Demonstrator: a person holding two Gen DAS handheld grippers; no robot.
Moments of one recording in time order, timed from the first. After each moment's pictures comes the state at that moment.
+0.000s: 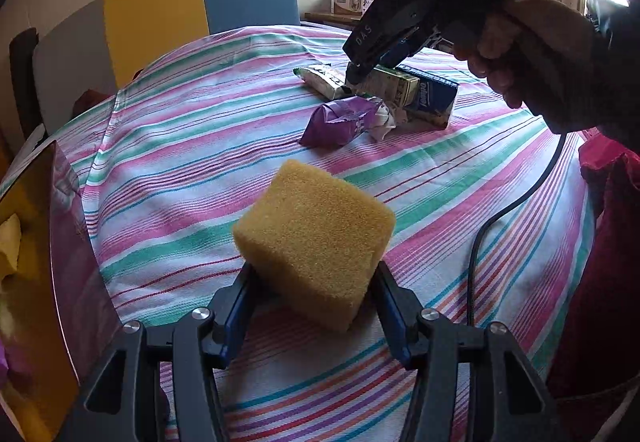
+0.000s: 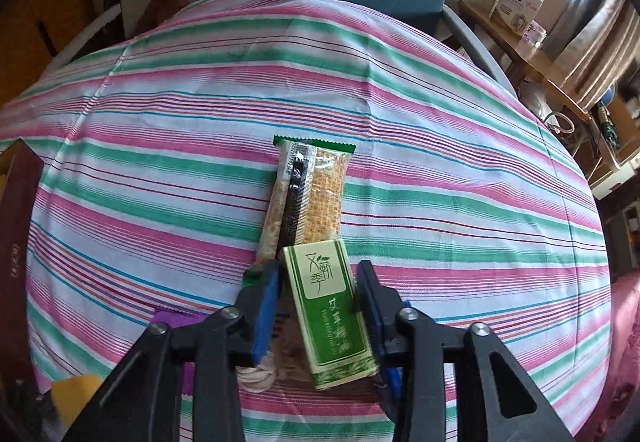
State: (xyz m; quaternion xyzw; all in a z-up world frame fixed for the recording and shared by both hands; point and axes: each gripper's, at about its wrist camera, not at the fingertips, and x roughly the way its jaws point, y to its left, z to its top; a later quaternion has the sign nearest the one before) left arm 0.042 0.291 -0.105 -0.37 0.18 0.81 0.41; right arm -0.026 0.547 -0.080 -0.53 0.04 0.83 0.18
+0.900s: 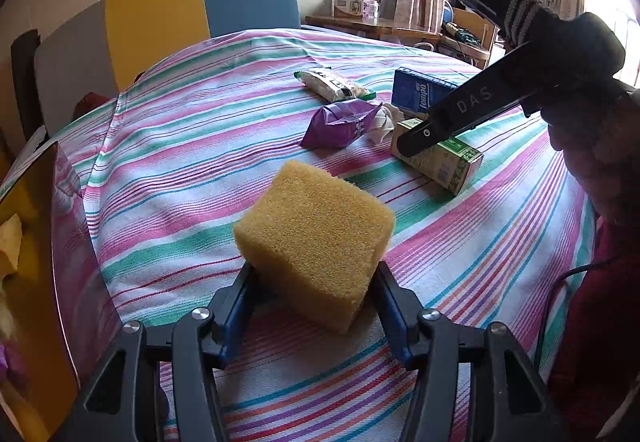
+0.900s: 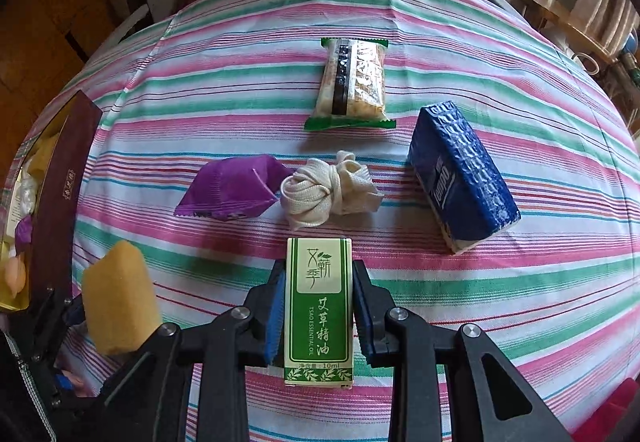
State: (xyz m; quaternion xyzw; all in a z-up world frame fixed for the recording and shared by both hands) left arm 0.041 0.290 -0.105 -0.37 0.18 0.81 0.41; right arm 0.058 0.513 -0.104 -0.54 0.14 0.82 0.12
